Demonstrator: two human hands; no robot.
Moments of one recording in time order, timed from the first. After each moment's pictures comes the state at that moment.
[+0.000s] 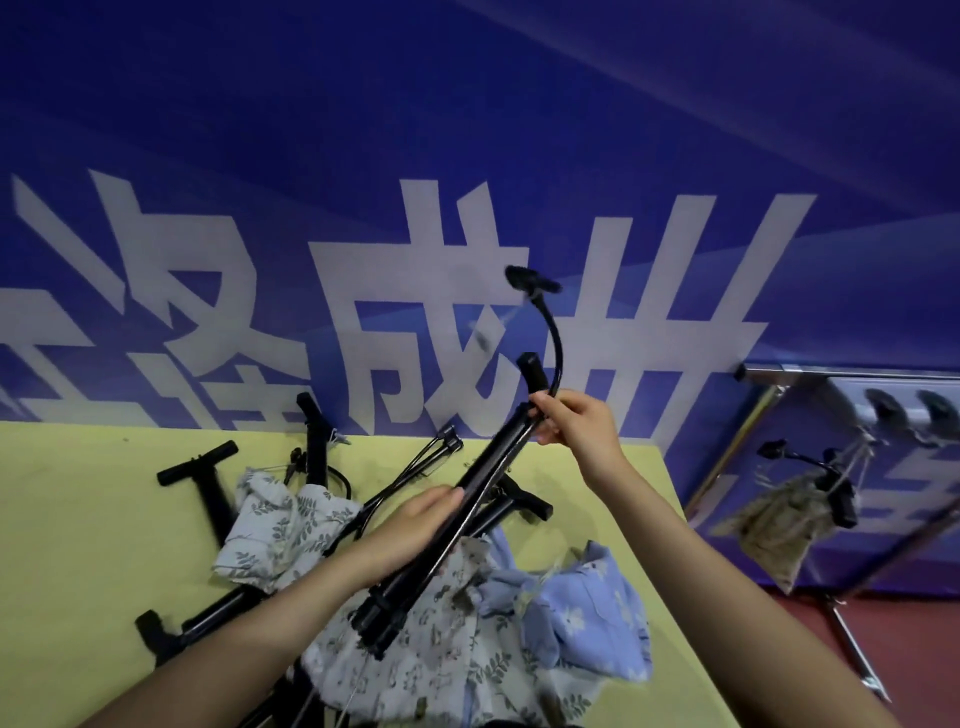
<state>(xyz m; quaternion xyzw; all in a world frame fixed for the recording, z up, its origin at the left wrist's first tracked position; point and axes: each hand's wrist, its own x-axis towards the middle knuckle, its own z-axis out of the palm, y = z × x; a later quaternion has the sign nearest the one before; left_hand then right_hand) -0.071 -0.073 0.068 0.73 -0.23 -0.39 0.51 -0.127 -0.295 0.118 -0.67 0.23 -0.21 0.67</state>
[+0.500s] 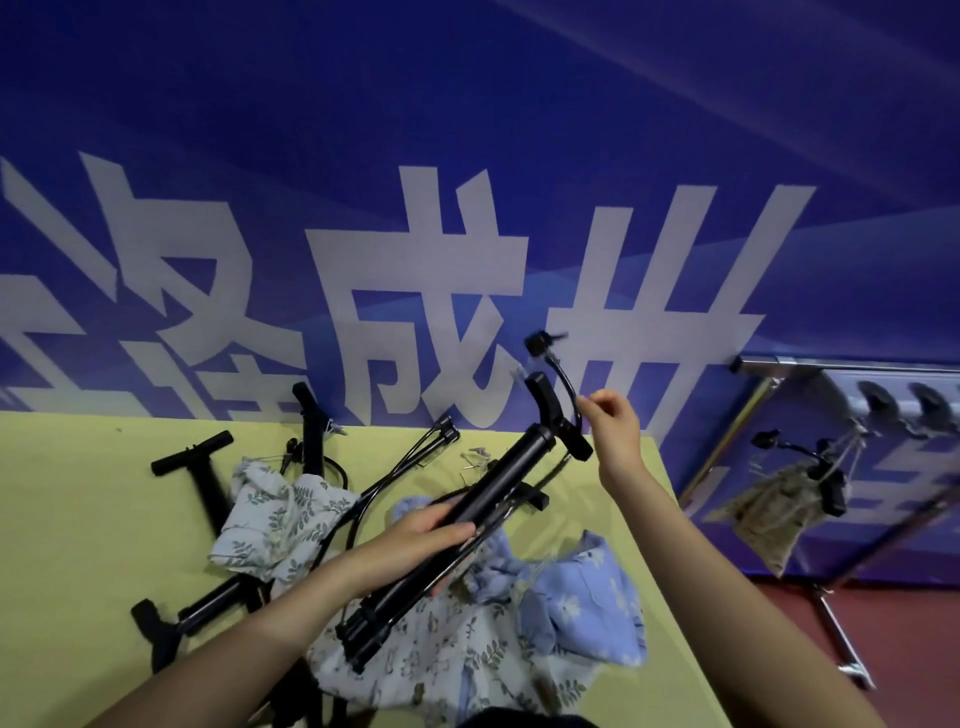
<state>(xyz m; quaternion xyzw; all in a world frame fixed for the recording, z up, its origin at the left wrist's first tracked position) -0.085 -0.059 0.067 0.70 -0.29 -0.46 0.46 -0.136 -0.324 0.086 -0.63 0.36 -0.29 0.63</state>
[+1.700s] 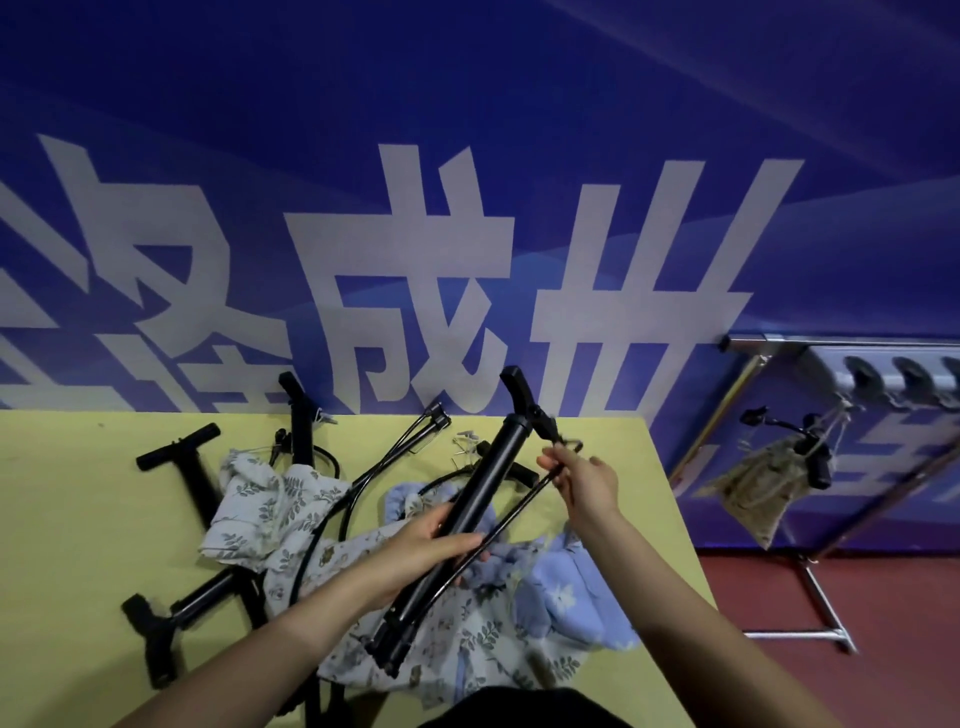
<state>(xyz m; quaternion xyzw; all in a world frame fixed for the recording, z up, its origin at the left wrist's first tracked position) -0.101 -0.070 0.037 0.68 -0.21 -0.49 0.51 -0.166 -0.283 0.038 -0.41 0.44 -0.22 0.77</state>
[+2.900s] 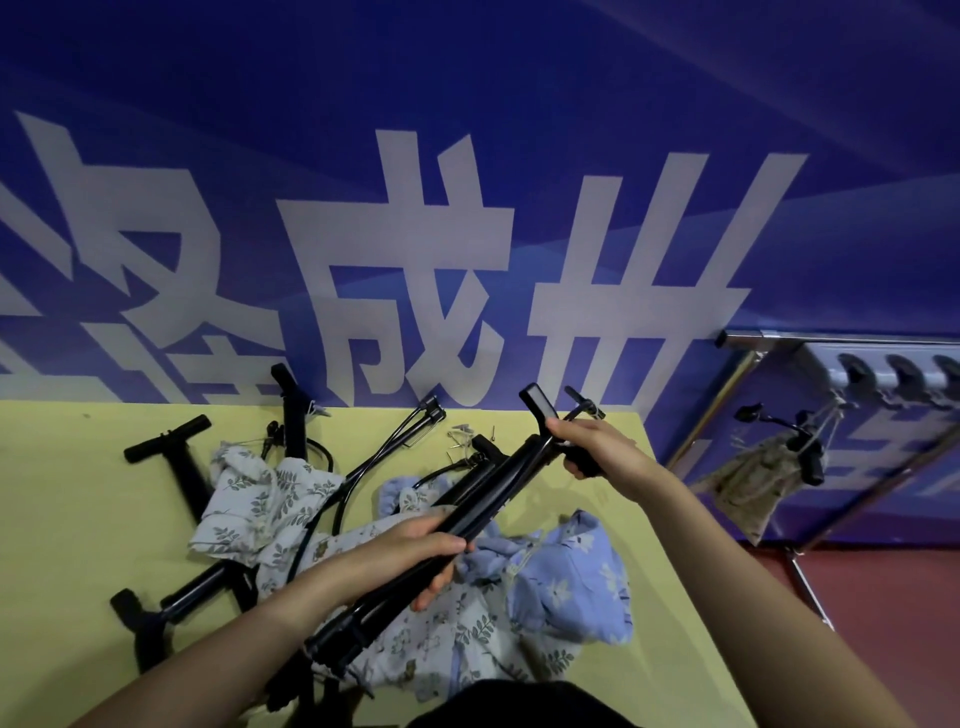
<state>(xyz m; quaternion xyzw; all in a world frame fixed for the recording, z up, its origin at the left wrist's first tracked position) -0.090 -0.053 0.040 0.63 -0.25 -0.56 0.48 -0.176 -0.327 0.085 -0.73 0.25 0.03 0.64</state>
